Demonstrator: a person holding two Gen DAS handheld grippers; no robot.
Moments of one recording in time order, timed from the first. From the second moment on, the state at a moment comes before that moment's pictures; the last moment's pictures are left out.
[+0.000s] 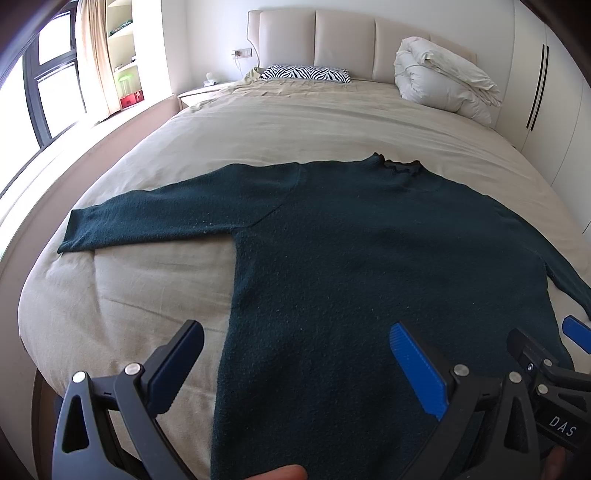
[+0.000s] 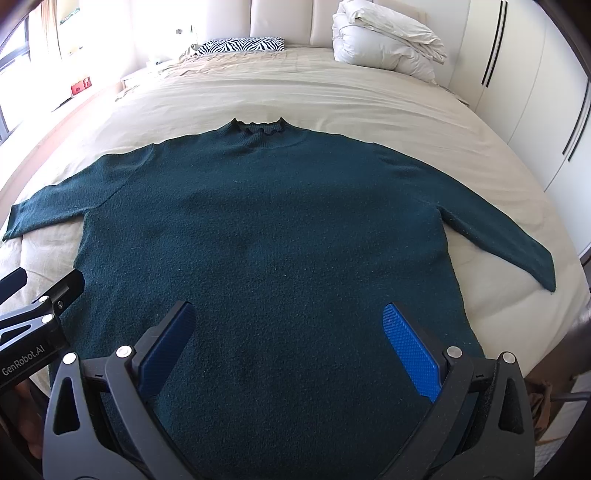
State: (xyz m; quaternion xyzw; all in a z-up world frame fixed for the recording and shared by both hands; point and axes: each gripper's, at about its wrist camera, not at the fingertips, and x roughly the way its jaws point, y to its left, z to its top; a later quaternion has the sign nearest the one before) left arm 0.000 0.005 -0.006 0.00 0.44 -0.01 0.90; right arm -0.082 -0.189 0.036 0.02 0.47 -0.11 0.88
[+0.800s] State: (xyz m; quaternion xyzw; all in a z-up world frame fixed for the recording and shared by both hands) left arm -0.001 0.006 -0.010 0.00 0.44 -0.01 0.90; right arm -0.081 -0.190 0.035 0.02 0.47 -0.11 0.88
